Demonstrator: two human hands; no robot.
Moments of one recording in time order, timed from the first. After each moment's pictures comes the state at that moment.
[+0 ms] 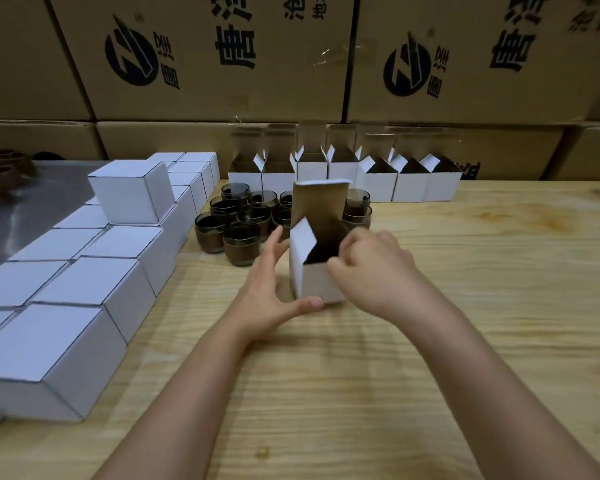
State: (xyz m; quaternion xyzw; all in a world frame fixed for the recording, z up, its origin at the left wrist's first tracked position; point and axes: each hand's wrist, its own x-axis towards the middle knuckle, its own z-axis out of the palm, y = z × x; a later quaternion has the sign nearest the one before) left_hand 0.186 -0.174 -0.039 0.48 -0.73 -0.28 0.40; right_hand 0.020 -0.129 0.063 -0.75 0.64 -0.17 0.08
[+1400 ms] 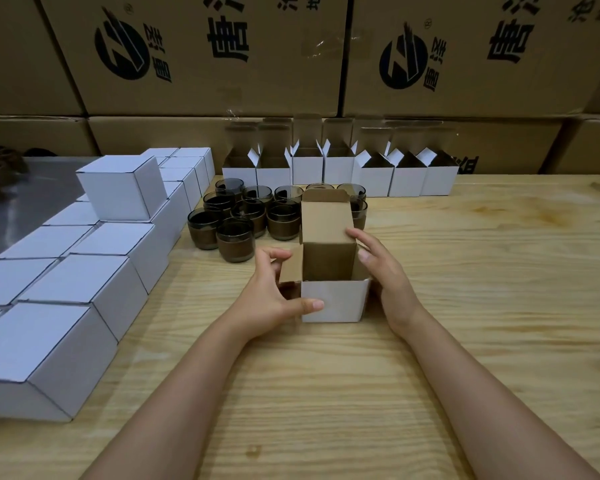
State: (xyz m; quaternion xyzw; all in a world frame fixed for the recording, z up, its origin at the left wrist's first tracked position) left_hand 0.174 -0.173 -0.035 0.47 -0.65 -0.42 0.42; right_hand -0.029 -0.179 -0.031 -0.64 0.39 -0.51 0.42
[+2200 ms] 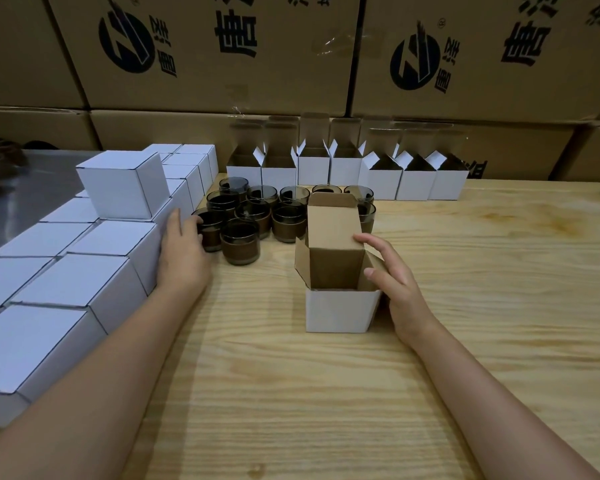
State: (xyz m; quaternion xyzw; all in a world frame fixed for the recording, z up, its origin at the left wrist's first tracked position) left_hand 0.265 -0.240 -0.032 0.73 -0.58 -0.03 0.36; right_hand -0.031 -0.184 -0.035 -0.65 0.36 -0.53 0.42
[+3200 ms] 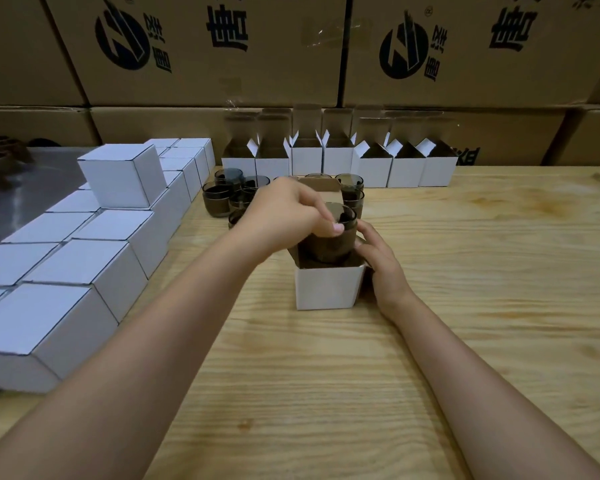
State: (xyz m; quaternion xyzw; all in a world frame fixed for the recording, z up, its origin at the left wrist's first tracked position) left_hand 0.133 -0.158 0.083 0.56 -0.69 -0.32 0.34; right_hand -0.030 -0.187 -0.036 -0.62 0.34 -0.54 0.45
